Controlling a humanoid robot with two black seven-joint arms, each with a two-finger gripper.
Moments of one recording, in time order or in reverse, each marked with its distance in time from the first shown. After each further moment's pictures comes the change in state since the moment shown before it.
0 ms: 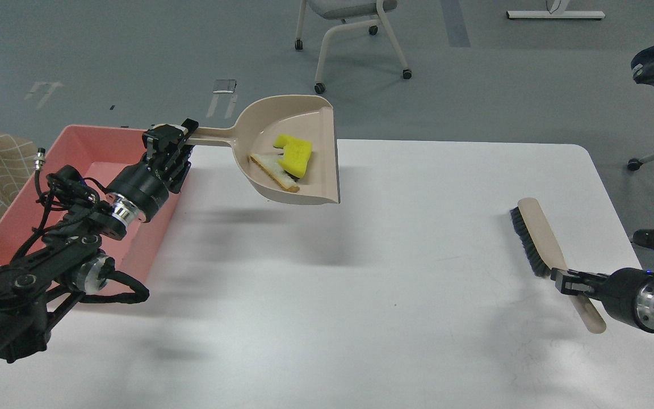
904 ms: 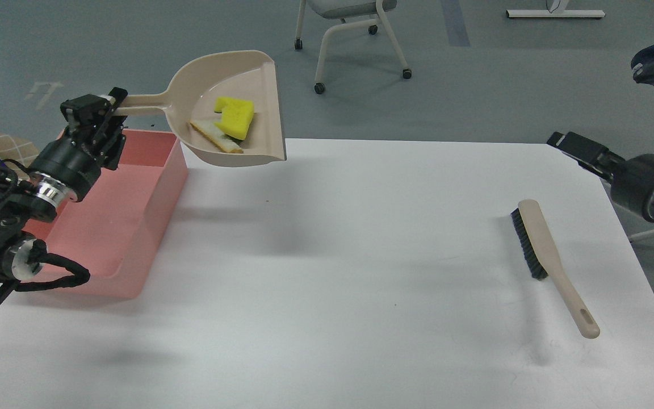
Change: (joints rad) left arm 0.066 0.191 -0.121 -0.025 -0.122 -0.067 0.001; right arm 0.255 0.276 0.363 -0.175 0.182 0.000 0.008
